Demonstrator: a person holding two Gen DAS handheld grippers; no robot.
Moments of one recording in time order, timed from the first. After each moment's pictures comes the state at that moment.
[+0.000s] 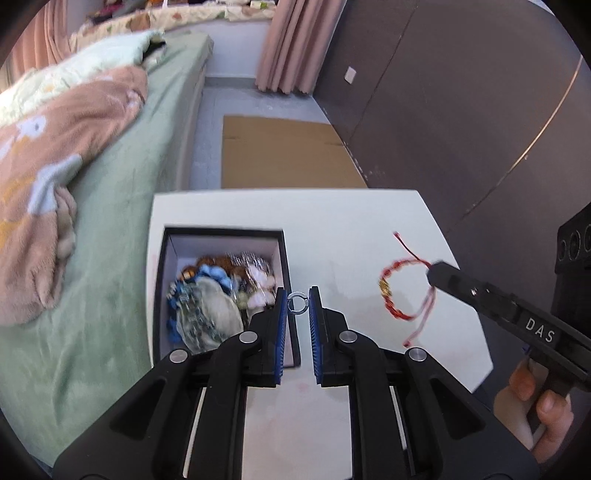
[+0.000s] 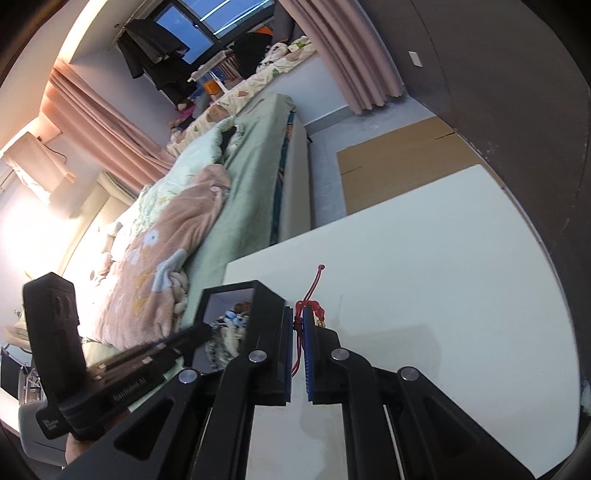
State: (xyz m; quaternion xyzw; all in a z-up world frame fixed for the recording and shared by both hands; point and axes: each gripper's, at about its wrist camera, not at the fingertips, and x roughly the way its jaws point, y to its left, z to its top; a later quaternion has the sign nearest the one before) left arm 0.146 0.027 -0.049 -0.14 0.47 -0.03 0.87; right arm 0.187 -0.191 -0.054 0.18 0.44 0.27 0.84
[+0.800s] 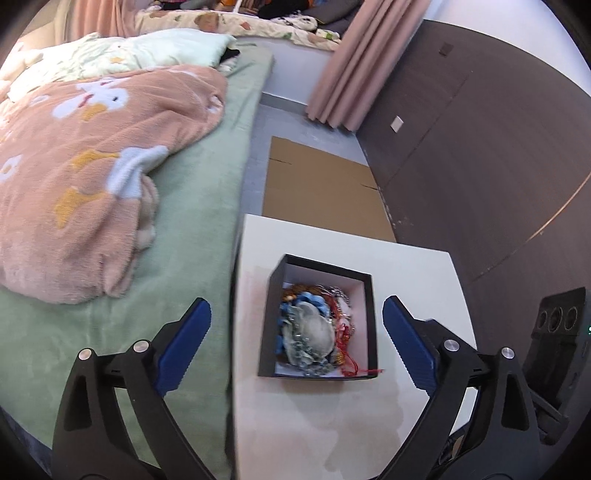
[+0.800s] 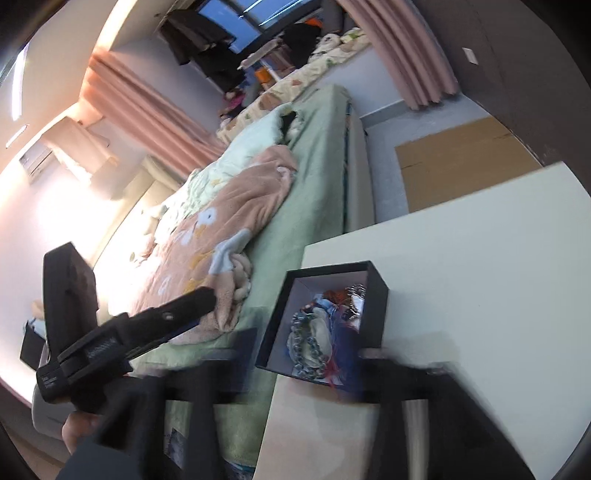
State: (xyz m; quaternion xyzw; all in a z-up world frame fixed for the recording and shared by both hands) left arm 0.111 0.124 -0.029 -0.21 0.41 0.05 0.88; right arm 0.160 -0.120 -0.055 0.19 0.42 0.34 0.82
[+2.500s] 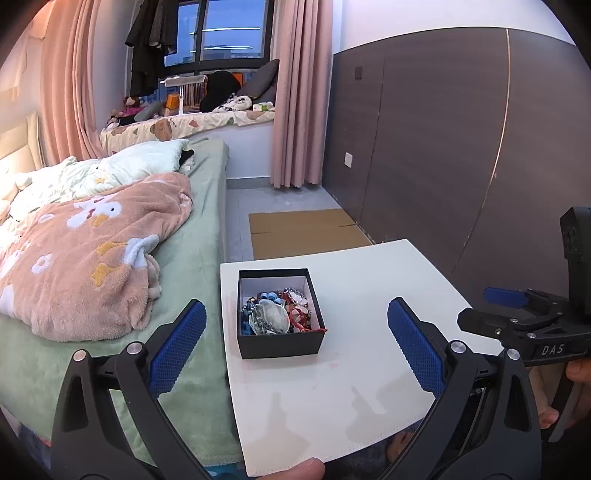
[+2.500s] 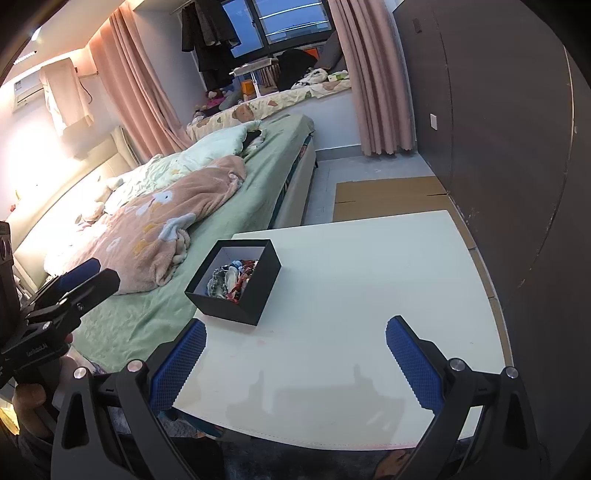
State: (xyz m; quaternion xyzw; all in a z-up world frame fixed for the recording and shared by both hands) left arm -0.001 0.017 0.017 -0.04 0.28 0.02 0.96; right arm 0.070 -0.224 -0.013 0.03 0.37 0.26 0.89
